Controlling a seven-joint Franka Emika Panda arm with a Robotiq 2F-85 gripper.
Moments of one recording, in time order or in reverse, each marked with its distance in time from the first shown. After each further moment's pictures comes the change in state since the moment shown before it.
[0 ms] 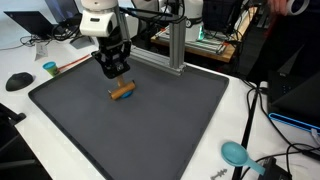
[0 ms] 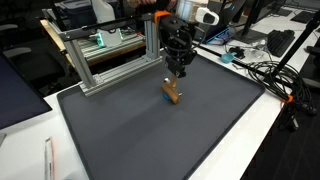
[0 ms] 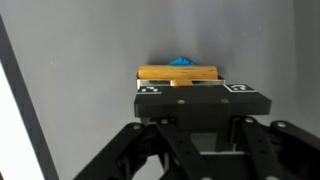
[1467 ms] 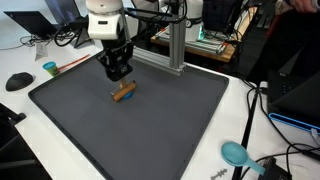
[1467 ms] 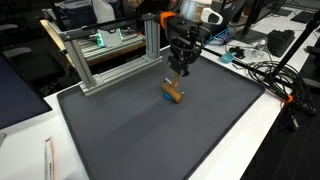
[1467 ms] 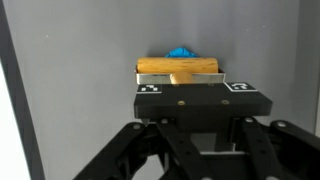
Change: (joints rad) arm 0.009 0.008 0.023 0.005 -0.009 -0.002 -0.082
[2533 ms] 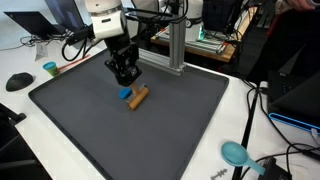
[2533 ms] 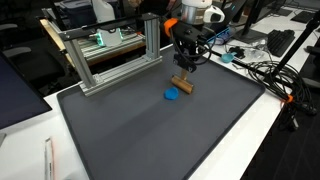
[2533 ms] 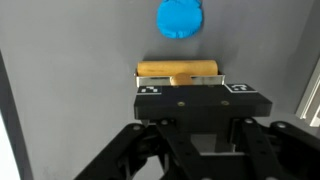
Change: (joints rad) arm -0.058 0.010 0.068 0.003 0.247 0.001 -0.304
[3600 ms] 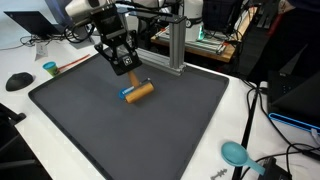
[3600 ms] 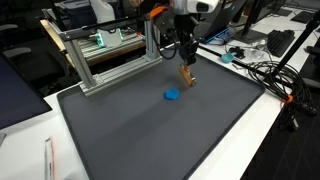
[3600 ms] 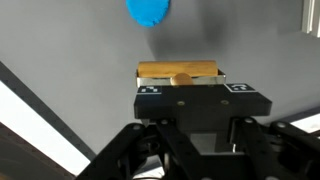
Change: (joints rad) arm -0.047 -0.093 -0.033 -0.036 0.278 -0.035 0.242
